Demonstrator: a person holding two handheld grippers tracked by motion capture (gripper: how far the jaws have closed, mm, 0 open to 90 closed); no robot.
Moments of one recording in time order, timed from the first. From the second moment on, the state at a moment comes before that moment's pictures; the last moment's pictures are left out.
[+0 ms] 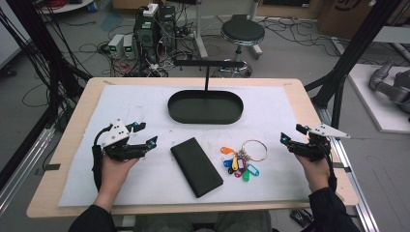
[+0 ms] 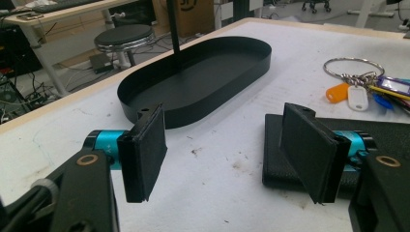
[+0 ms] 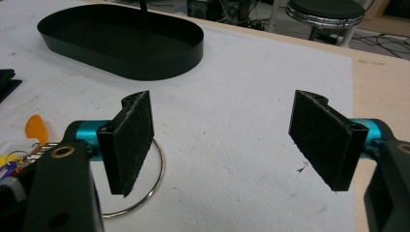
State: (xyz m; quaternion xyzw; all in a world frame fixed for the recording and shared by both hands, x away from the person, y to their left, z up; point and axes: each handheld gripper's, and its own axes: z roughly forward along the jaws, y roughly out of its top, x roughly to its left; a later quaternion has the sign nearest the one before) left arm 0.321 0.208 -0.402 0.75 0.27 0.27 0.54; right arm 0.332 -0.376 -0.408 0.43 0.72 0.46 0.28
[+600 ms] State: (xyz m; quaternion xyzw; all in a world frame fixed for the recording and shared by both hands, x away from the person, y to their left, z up) left arm 0.324 0.201 -0.412 0.76 0.27 0.23 0.54; right arm 0.333 -0.376 -0.409 0.43 0.72 0.46 0.29
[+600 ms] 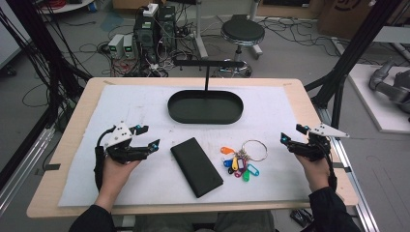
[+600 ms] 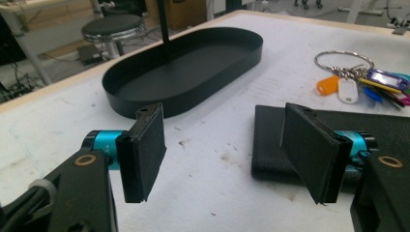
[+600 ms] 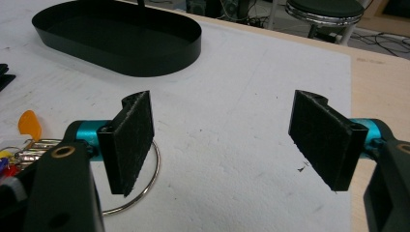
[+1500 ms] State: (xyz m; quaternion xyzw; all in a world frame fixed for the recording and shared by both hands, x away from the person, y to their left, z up) left arm 0.359 0.163 -0.446 0.86 0.21 0.11 0.46; right arm 0.332 -0.372 -0.409 0.42 0.73 0.46 0.28
